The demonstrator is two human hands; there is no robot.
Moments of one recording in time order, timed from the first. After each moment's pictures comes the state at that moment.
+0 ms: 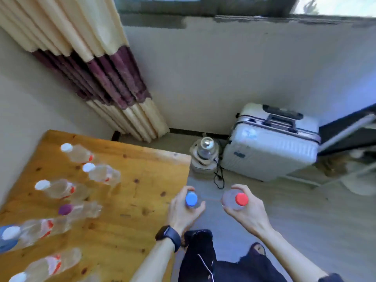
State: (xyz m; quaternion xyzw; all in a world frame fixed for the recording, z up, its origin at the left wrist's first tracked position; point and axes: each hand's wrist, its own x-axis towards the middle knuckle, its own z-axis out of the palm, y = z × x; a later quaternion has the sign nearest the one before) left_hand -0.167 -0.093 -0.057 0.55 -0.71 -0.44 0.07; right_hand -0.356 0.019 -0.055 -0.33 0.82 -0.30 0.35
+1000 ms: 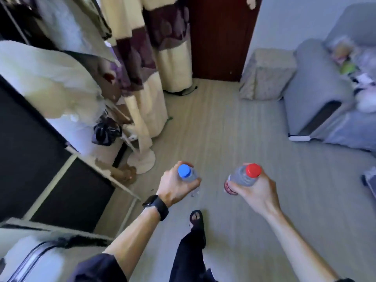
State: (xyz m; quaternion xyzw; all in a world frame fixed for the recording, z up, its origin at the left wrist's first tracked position) left_hand -0.756 0.479 0.036 -0.16 -0.89 -0.39 -0.18; right_hand -0.618 0.683 0.038 0.36 0.80 -0.46 -0.12
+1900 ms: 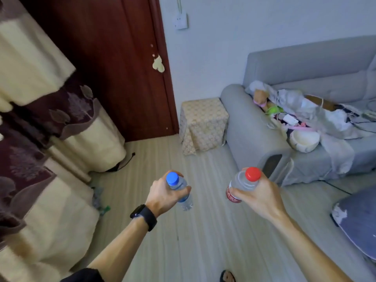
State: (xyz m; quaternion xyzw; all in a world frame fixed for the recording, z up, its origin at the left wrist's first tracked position) left_hand -1.097 1.079 0.082 -0.32 -0.85 -0.36 -0.22; right_hand -0.876 1.252 0.091 0.45 0.77 -0.40 -0.21
